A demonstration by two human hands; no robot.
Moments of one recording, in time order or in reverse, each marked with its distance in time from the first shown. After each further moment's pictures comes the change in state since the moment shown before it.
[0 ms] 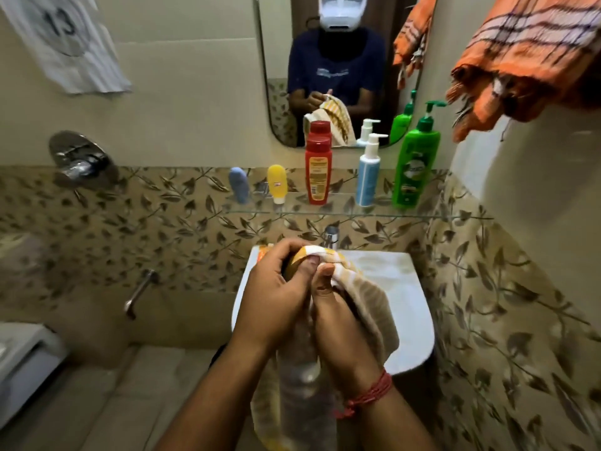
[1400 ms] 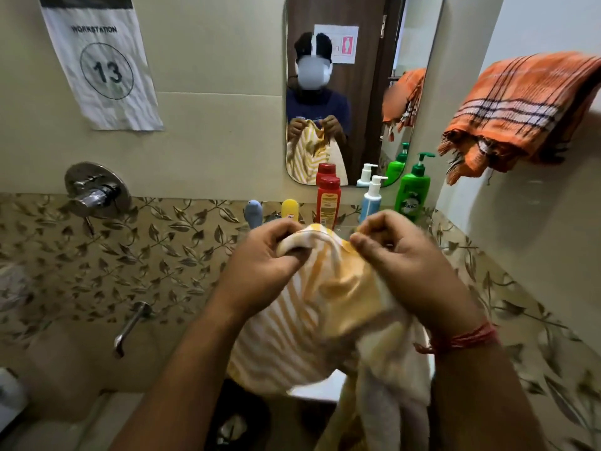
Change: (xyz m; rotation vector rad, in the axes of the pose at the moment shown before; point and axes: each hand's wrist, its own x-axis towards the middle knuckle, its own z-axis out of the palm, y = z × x) left_hand 0.023 0.045 -0.111 0.061 -0.170 0.212; right_hand -0.011 -0.127 0.005 -0.661 0.132 -0.276
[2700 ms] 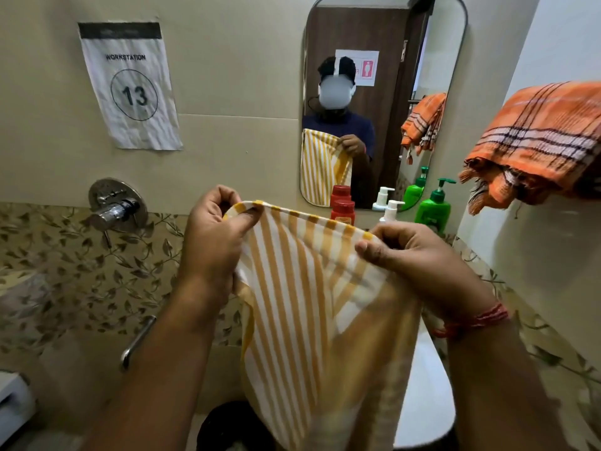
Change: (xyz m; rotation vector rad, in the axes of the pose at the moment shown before) left_hand 0.053 -0.011 -0.040 -0.339 0.495 -0.106; right_hand 0.062 0.016 -0.021 0.212 -0.270 -0.039
